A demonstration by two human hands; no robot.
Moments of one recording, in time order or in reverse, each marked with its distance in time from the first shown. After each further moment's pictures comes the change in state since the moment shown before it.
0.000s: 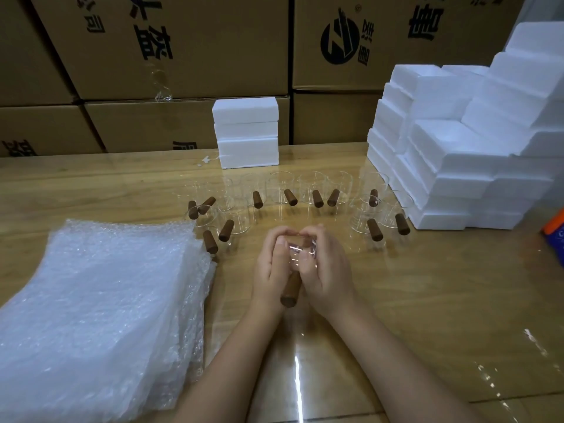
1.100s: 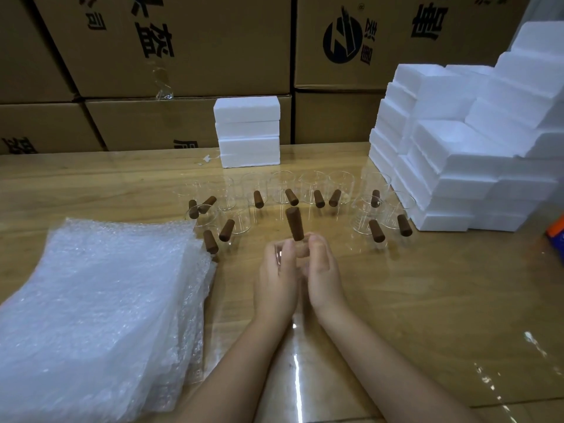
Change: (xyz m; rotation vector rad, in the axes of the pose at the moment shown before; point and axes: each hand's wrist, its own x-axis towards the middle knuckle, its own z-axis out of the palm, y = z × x) left_hand -0.007 -0.014 0.006 0.256 0.094 -0.250; right_hand -0.001 0.003 0.024 0.531 -0.040 0.765
